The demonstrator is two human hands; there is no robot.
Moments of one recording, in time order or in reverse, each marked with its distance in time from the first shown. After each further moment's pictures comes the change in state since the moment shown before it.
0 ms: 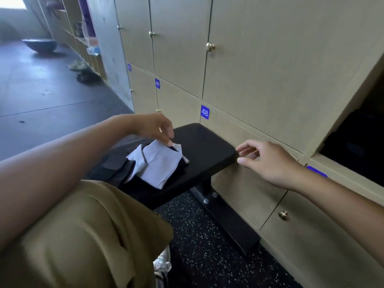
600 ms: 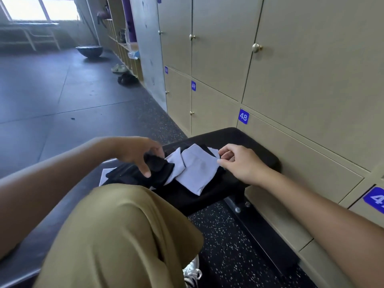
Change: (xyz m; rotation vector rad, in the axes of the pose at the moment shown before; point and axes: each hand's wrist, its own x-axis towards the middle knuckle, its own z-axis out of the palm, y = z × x) left_hand -0.096 -0.104 0.005 0.032 -0.159 -0.173; right_hand 0.086 -0.066 0.113 0.107 -0.139 -0.090
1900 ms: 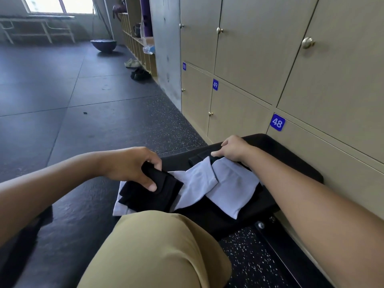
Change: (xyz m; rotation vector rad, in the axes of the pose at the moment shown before) left_hand -0.029 -0.067 0.009 -0.184 0.098 0.066; right_hand 0.135 -0.059 0.062 0.010 -0.164 0.269
